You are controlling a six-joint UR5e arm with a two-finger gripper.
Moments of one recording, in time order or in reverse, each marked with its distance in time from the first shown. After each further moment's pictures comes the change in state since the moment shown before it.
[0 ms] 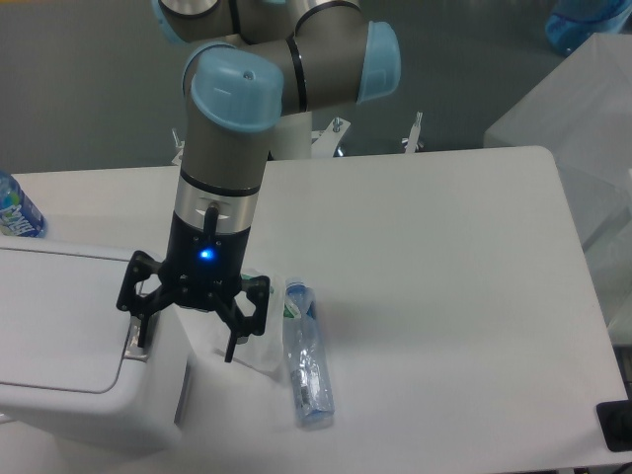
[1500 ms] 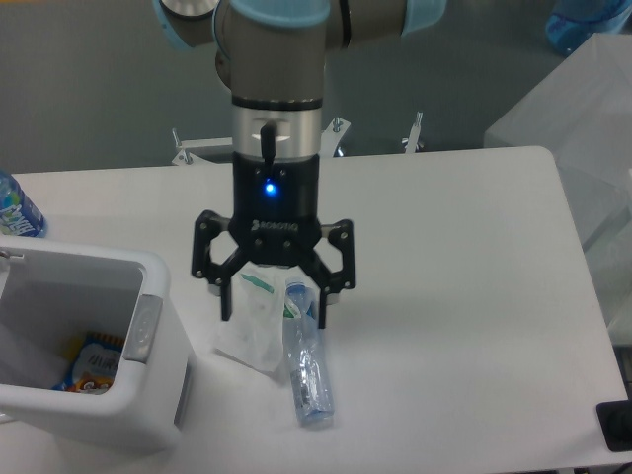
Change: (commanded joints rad) arm 0.100 0.078 0.090 -0.015 0.213 0.252
